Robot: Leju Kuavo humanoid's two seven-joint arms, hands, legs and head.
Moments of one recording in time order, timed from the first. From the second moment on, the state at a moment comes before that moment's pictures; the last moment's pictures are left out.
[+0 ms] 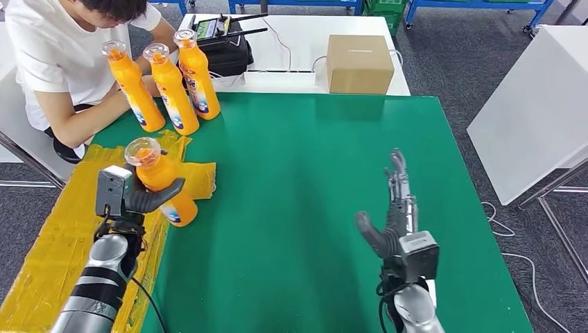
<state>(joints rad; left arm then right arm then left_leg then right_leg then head) -0.33 0.05 -0.07 -1.17 -0.11 0.10 -0.37 0.01 0.04 0.27 -1.65 0.06 -0.17 -0.39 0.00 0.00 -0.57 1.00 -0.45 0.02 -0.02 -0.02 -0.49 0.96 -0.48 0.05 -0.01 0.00</state>
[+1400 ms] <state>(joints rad) -0.35 0.19 -0.29 -0.77 -1.31 0.70 -0.36 0.03 0.01 0.22 -1.74 0.01 -0.15 -0.40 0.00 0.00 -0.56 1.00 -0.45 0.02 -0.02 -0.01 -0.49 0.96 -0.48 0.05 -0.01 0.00</state>
